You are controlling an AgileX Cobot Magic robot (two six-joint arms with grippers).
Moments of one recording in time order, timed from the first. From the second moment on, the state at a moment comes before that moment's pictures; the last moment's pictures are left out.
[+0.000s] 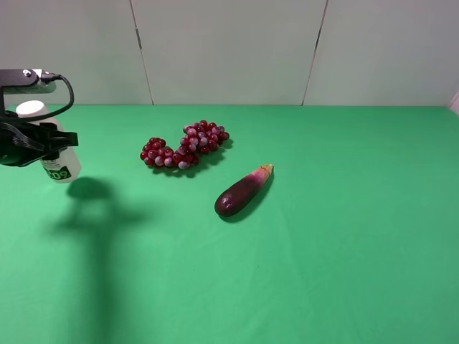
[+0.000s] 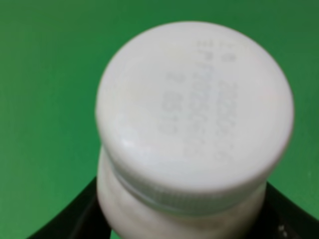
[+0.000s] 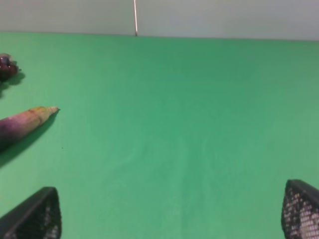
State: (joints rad) left arm -0.15 1.45 -0.48 -0.78 -0.38 0.64; right arm -0.08 0.00 -0.50 0.17 1.03 -0.15
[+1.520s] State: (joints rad) left arm -0.15 1.41 -0.46 -0.54 -0.47 0.46; right arm -0.08 0.00 -0.50 0.17 1.03 -0.15
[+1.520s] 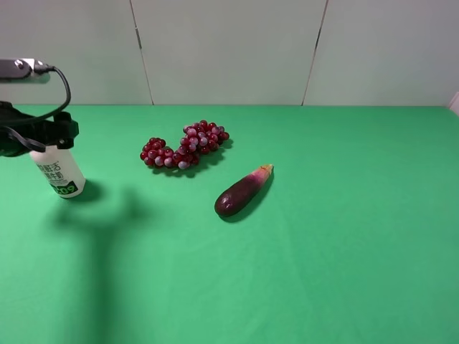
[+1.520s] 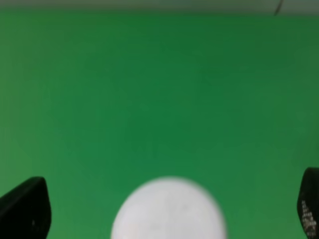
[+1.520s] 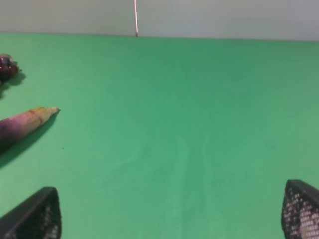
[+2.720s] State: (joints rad) left arm -0.02 0.77 -0.79 -0.35 0.49 0.50; right arm -0.08 0.00 -0.50 0.17 1.03 -0.15
